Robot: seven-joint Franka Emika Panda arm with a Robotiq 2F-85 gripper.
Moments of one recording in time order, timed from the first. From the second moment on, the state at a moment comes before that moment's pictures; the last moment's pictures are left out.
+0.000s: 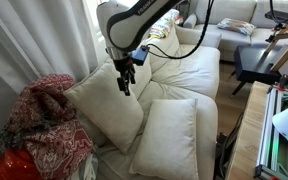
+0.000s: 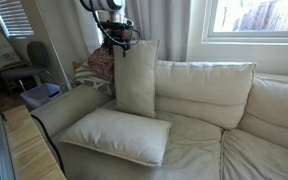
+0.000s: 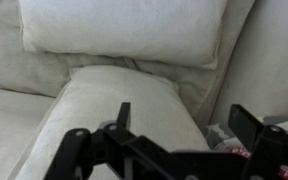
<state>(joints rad) 0.20 0.69 0.18 -1.55 -0.05 2.10 -0.11</state>
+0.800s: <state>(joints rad) 0.18 0.74 0.17 -1.41 0.08 2.18 0.03</state>
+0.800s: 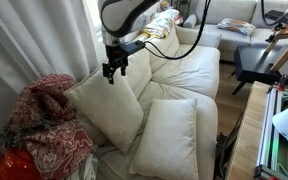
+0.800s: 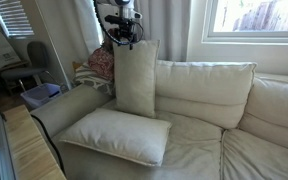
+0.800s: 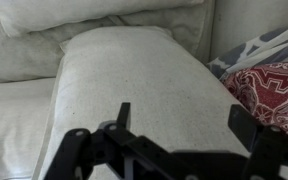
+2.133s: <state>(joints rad) 0.27 0.98 -0.02 -1.11 0.20 2.43 0.90</state>
